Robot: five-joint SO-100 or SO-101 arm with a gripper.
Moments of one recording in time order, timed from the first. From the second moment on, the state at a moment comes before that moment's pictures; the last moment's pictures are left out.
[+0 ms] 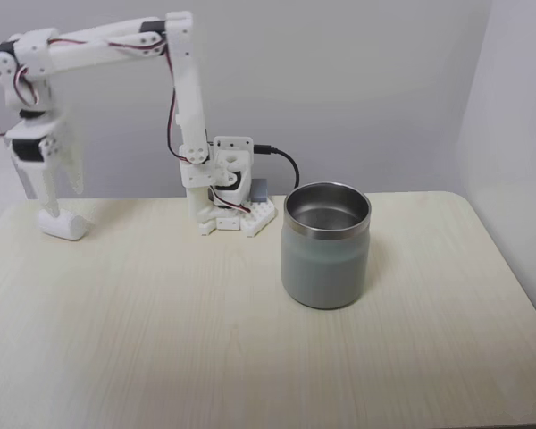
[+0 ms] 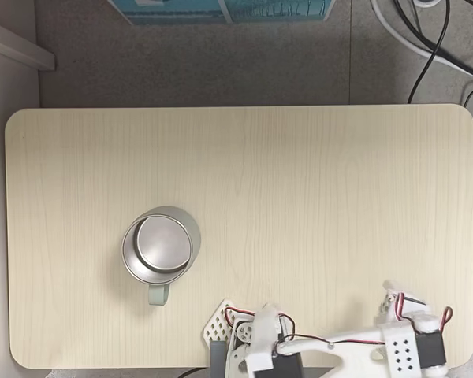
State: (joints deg) arm 78.4 96.8 84.8 86.7 -64.4
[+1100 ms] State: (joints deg) arm 81.7 109.7 85.4 76.2 -63.5
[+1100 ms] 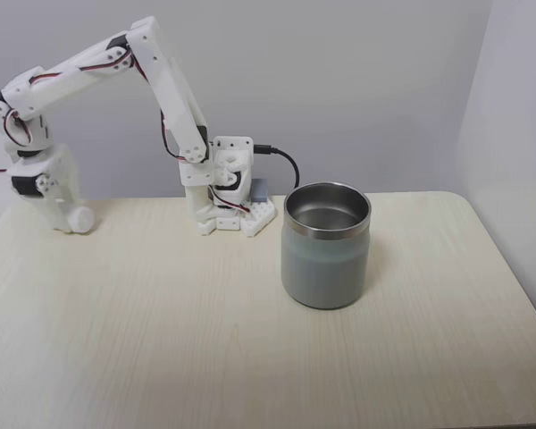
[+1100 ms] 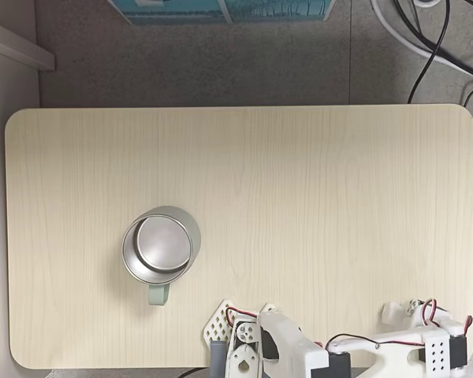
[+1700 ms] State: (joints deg) arm 66.9 96.4 108.6 100.0 -41.4
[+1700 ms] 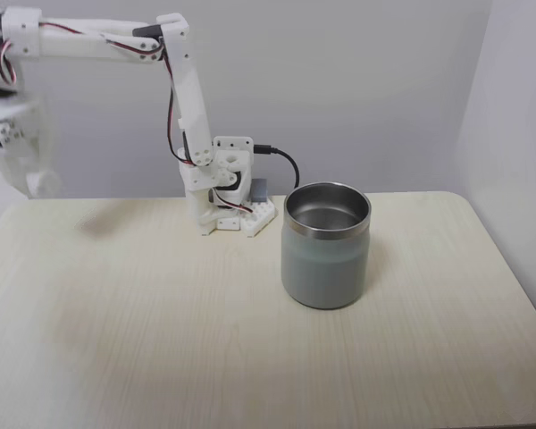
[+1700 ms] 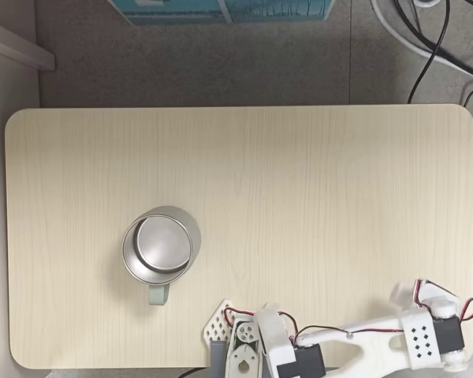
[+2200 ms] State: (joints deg) arm 51.7 77.1 108.8 102.7 -29.4
